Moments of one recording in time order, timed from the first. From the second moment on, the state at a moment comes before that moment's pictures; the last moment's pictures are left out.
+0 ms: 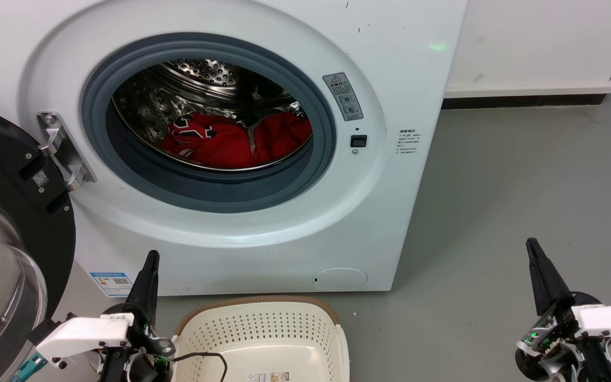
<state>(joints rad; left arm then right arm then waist) -0.11 0.05 0.11 0.25 -1.61 -0.13 0.11 -0.10 -0.05 -0.11 0.24 1.61 0.13 0.11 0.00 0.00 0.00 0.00</state>
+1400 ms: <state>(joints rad) -0.05 0.05 0.23 0.17 -1.21 -0.02 -0.03 -0.04 -0.05 -0.15 0.19 1.09 0.13 -0.03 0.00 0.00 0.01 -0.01</state>
